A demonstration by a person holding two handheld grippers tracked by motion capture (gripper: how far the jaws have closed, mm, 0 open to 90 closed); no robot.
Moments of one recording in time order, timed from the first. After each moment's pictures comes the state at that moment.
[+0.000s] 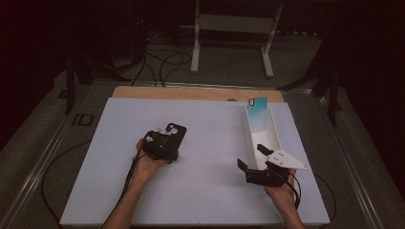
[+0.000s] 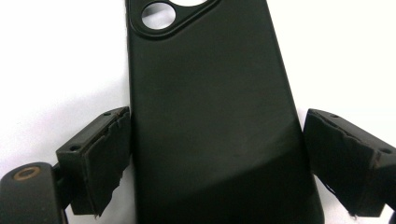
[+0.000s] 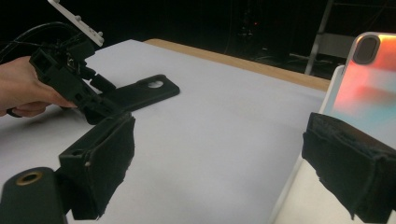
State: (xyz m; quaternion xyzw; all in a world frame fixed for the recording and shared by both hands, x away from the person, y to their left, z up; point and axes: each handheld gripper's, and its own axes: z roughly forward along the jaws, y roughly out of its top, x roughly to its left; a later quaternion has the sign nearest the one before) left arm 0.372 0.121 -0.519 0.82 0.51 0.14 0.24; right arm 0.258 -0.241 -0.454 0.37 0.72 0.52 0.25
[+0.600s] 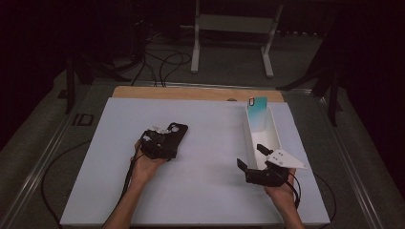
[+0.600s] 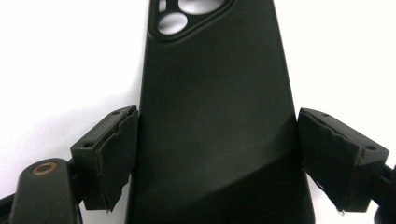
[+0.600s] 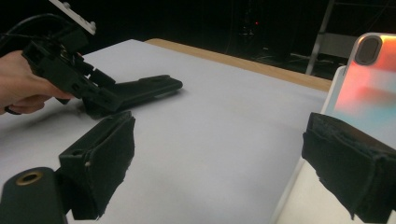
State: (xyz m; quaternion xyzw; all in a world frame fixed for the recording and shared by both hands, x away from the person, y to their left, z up) left arm 0.364 0.127 -0.505 0.80 0.51 0.15 0.28; right arm 0.258 -0.241 -0.453 0.37 0.72 0.52 0.25
